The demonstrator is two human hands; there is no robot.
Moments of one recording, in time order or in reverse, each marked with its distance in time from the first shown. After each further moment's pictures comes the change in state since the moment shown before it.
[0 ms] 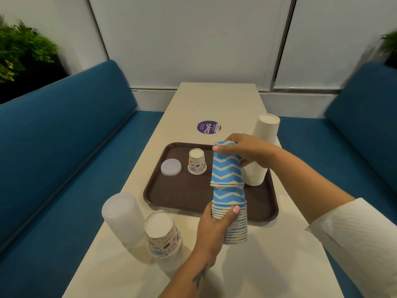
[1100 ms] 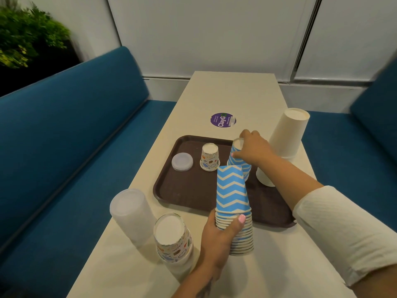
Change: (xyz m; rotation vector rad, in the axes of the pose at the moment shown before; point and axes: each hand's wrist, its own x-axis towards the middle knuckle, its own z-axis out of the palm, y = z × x) left_hand 0.002 -0.015 -0.015 -0.086 0.089 -0.032; right_hand 0.085 0.041 0.030 -0.573 0.321 0.013
